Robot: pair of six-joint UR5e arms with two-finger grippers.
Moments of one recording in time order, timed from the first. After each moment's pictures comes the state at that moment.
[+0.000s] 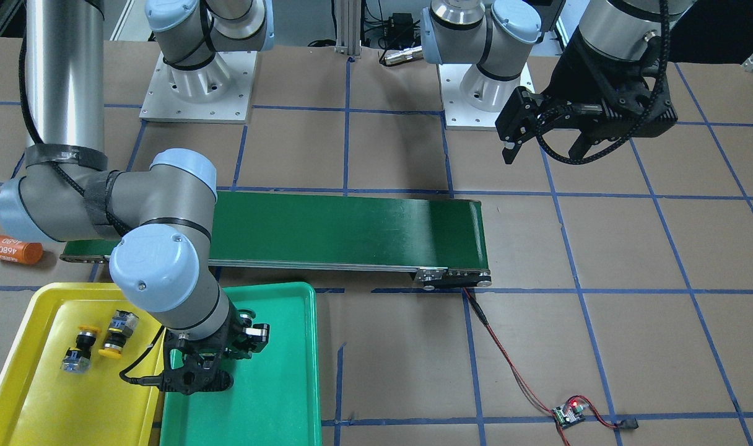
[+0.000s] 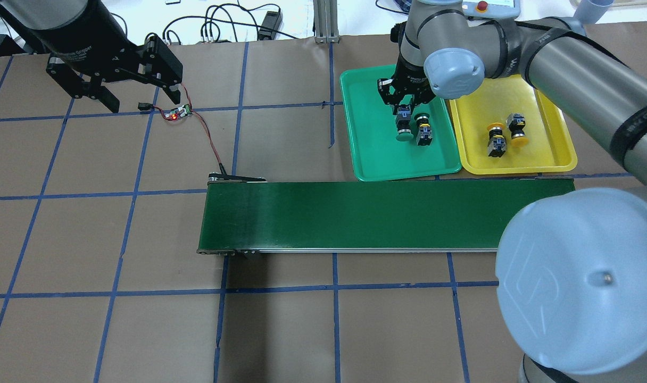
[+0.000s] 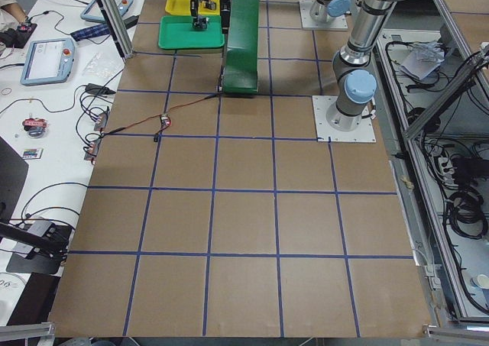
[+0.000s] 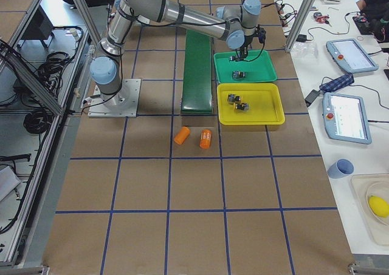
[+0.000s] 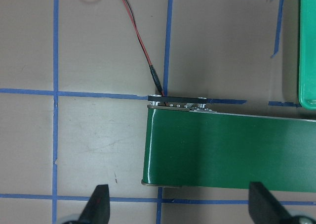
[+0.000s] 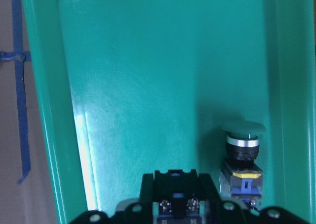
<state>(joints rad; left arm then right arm) -1.52 -1.59 -1.45 -1.62 1.52 -0.02 1.66 -0.97 1.38 -2.05 -1.53 0.09</state>
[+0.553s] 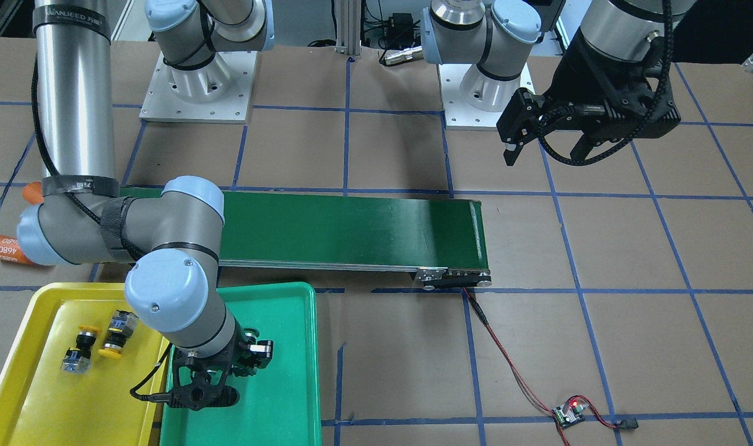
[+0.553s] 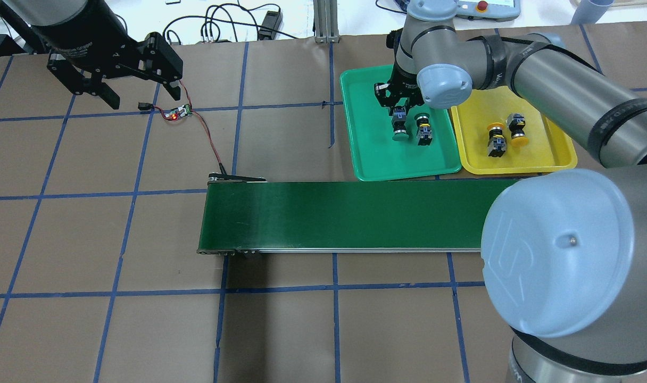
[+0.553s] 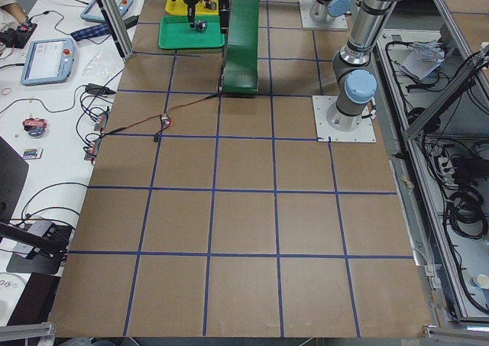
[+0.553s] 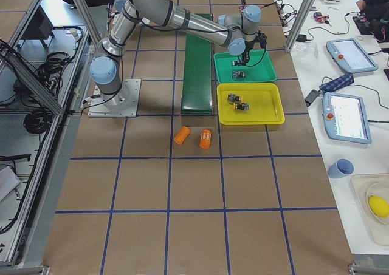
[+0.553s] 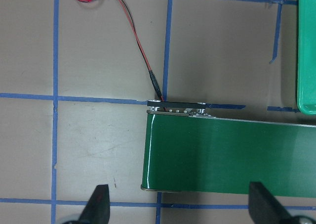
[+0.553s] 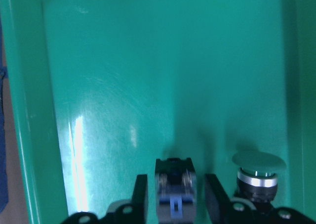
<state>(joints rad) -1.52 -1.59 -1.45 -1.61 1.52 -0.02 1.66 -0.92 1.39 -2.13 -1.52 0.08</state>
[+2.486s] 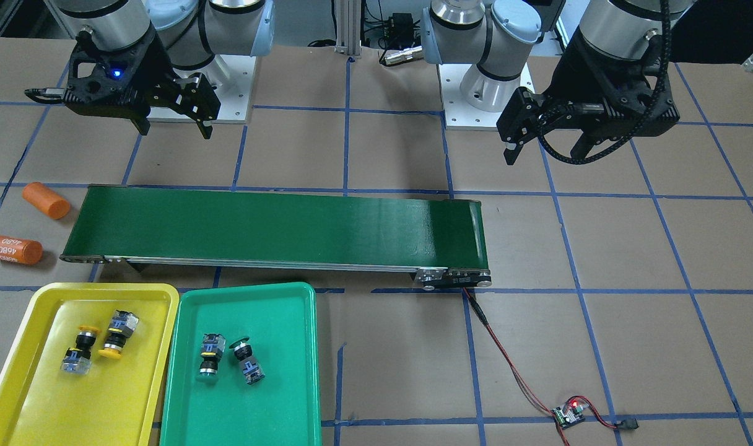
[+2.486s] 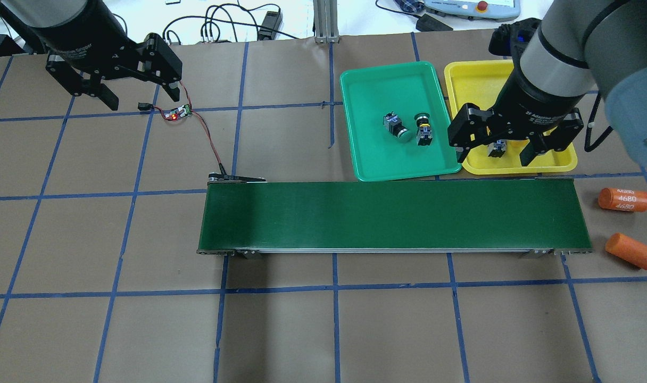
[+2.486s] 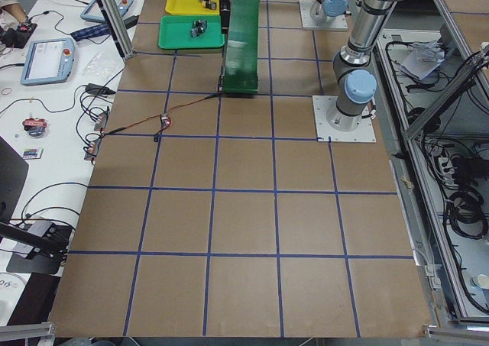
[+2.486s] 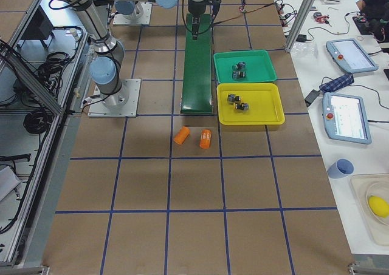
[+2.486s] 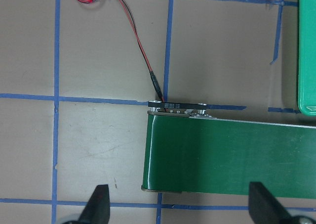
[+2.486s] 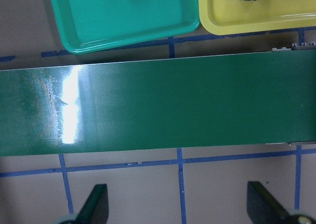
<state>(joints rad) -1.52 -1.59 -1.46 -1.61 1.53 -0.03 1.55 -1.70 1.72 -1.56 -1.53 0.06</state>
